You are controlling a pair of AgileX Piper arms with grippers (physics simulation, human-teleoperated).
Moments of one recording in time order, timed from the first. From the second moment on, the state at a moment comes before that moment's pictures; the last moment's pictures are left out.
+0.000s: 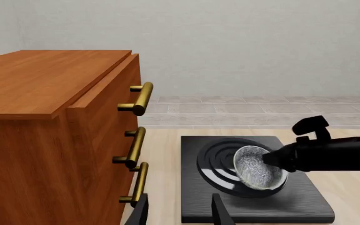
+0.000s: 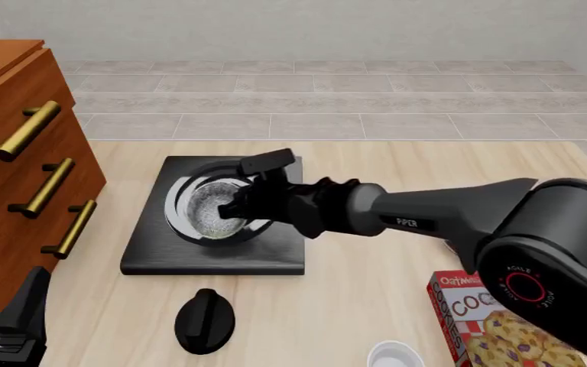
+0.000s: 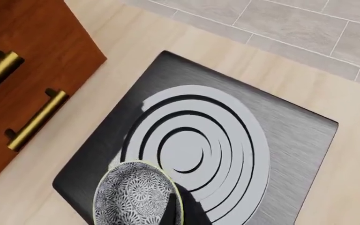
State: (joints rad) left arm 0.00 0.00 -0.01 0.01 0.00; right arm 0.74 2.11 -1.41 -0.05 0.17
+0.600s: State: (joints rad) left arm 0.00 0.00 -0.01 0.01 0.00; right arm 0.70 1.84 -1.16 -0.11 0.14
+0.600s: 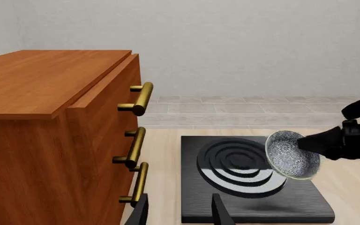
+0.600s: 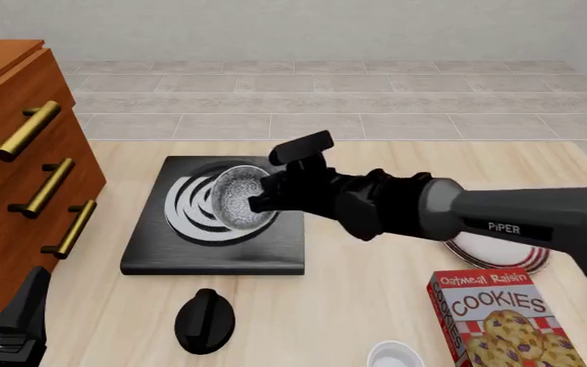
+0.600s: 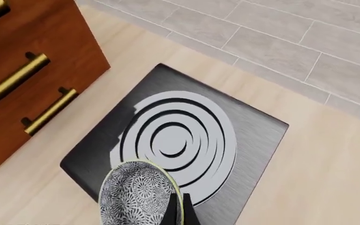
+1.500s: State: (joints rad) left arm 0.00 0.00 -0.01 0.01 0.00; right arm 0.39 1.61 -0.84 -0.22 0.15
